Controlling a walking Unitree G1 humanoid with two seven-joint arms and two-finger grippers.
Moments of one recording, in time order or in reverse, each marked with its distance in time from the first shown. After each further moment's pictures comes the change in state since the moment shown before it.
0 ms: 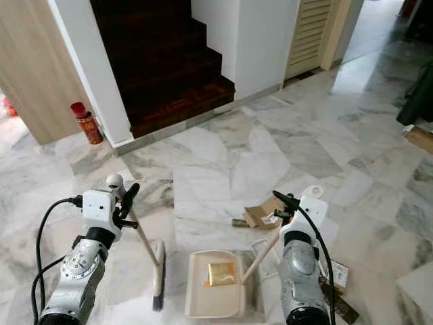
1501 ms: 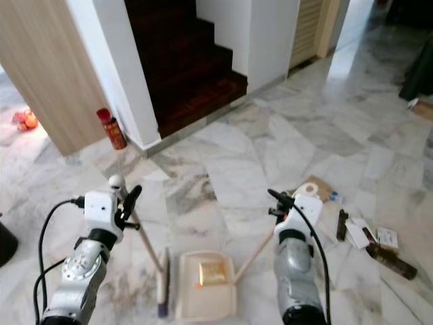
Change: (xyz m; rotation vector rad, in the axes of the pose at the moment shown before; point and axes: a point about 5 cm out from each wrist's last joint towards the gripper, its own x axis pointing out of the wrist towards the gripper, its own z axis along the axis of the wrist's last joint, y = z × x) left arm 0.000 -0.005 0.003 -0.019 0.005 -0.014; right arm 0.001 0.005 0.001 0.013 0.010 0.021
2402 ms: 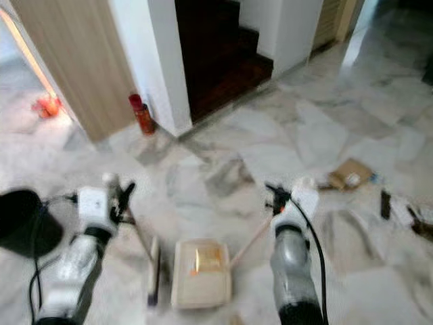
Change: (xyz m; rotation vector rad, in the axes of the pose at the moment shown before) left arm -0.001 0.004 0.003 0.016 -0.003 0.015; right arm 0.001 0.011 0.002 0.019 -0.006 0.030
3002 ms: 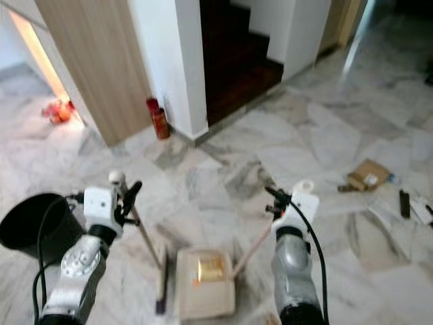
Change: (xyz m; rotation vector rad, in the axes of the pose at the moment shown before) left arm 0.002 -0.003 0.001 -0.013 -0.005 -0.026; right arm 0.000 -0.002 0.000 -0.026 -0.002 -0.004
